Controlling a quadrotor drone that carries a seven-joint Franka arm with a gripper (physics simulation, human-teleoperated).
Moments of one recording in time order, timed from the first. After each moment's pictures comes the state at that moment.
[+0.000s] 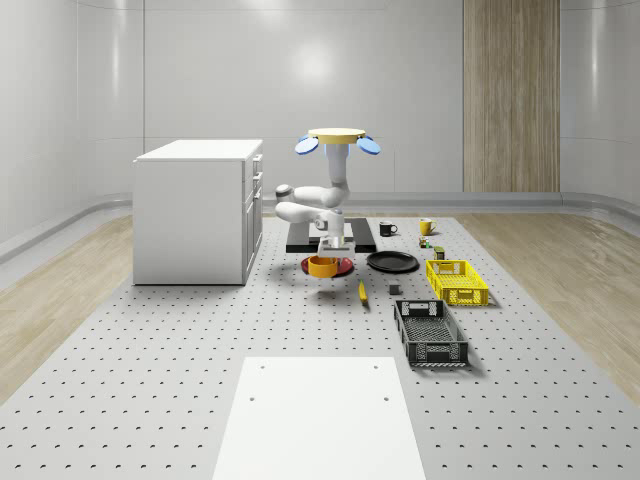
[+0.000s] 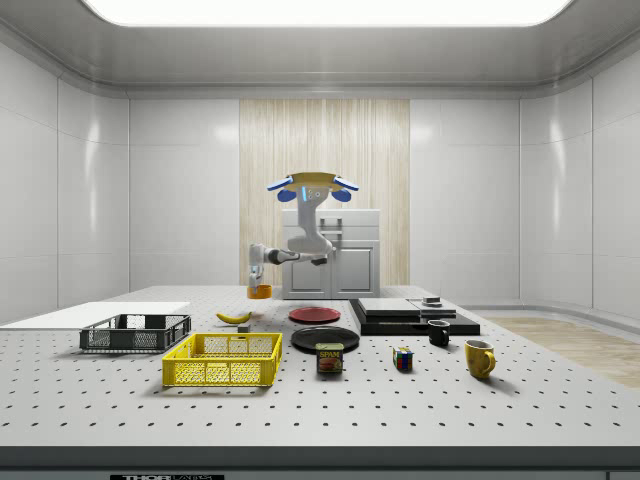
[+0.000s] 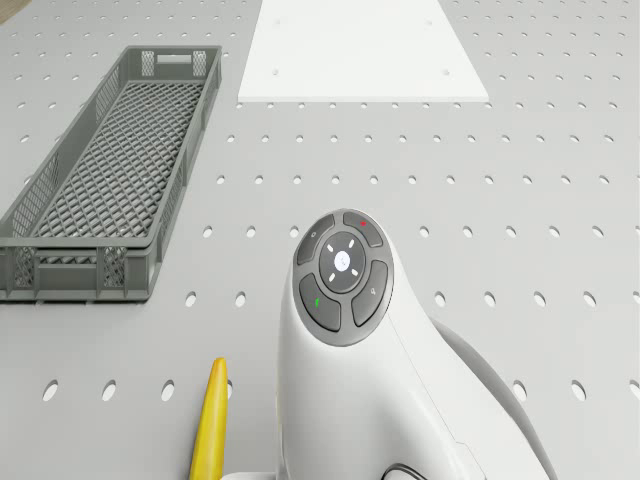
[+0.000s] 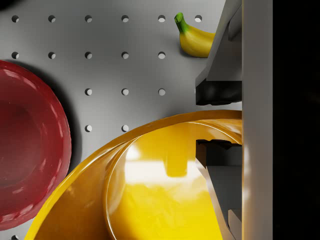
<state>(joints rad) -1.11 -1.48 1.28 -2.86 -1.87 1.56 1.62</state>
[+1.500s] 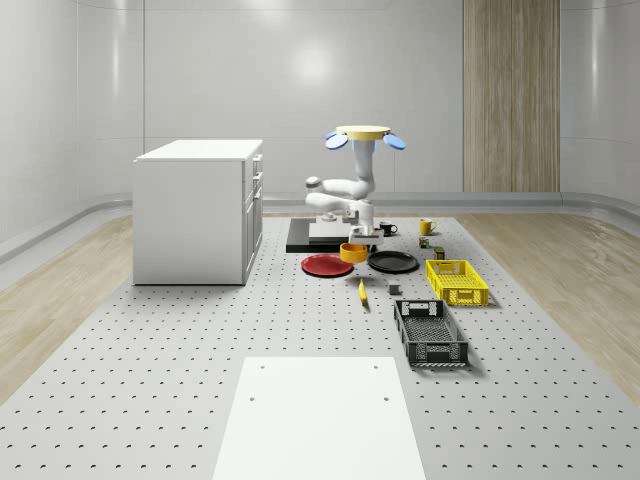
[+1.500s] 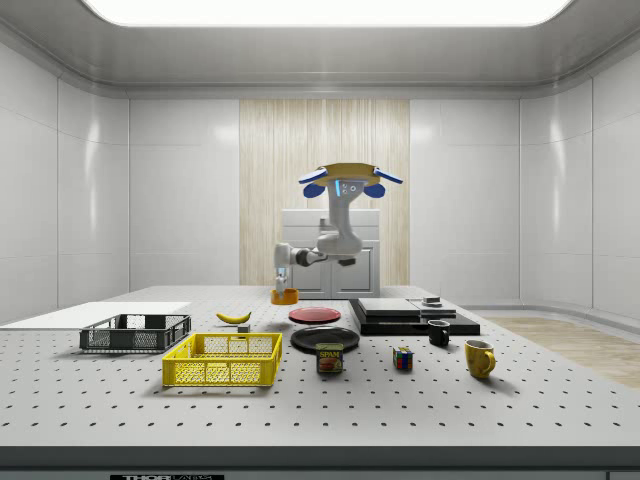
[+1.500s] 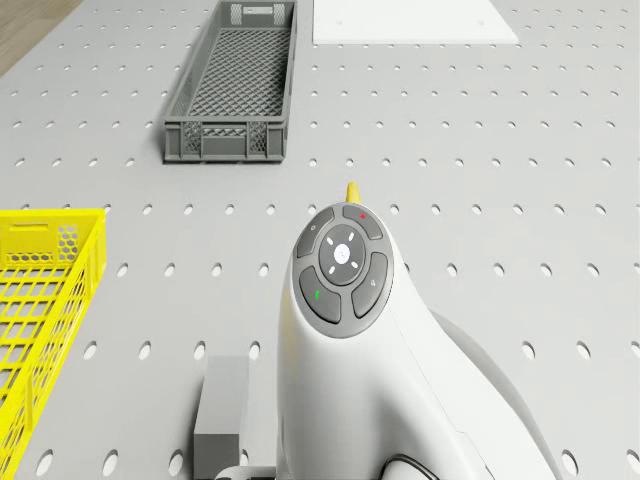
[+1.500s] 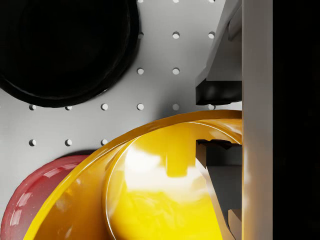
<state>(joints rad) -1.12 -1.51 1.30 -2.86 -1.85 1.58 1.63</state>
